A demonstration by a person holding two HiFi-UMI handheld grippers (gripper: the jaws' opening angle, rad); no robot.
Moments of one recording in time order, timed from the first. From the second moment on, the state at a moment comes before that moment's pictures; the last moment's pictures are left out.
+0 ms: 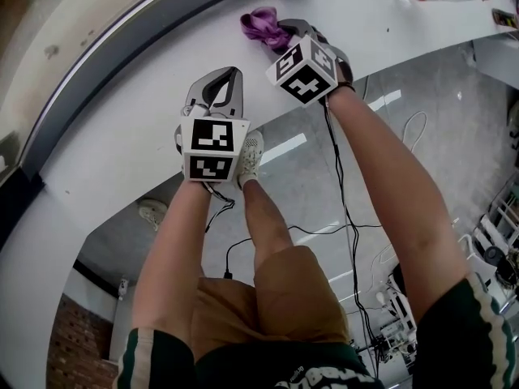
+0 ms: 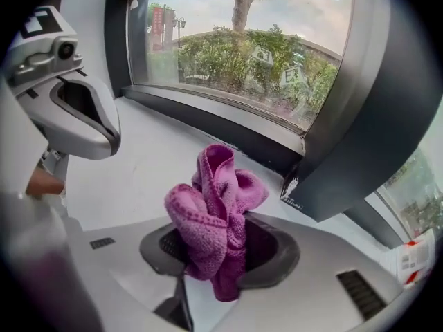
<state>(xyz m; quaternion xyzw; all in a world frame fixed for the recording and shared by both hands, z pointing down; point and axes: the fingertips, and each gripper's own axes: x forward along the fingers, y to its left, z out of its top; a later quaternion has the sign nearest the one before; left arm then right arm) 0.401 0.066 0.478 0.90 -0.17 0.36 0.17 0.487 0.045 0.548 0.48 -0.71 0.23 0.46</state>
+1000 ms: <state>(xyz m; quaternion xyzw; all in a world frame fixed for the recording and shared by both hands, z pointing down) 0.390 0.098 0.484 0.91 -0.15 0.36 0.17 0.482 0.102 0.545 0.55 -0.66 0.28 0.42</state>
